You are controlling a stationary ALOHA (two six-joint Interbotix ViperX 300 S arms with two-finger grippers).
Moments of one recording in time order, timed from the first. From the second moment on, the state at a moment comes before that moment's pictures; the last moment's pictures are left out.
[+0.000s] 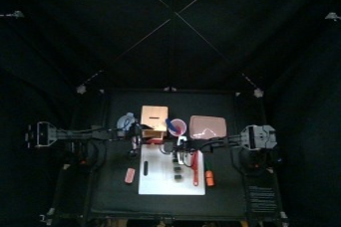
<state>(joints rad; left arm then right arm) 0.28 -0.34 1.04 0.19 -0.42 0.01 -0.07 0.19 0.45 0.04 0.49 -0.04</state>
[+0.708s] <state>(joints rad) 0.29 -0.34 1.04 0.19 -0.42 0.01 -0.21 -0.25 0.81 0.04 0.62 0.55</state>
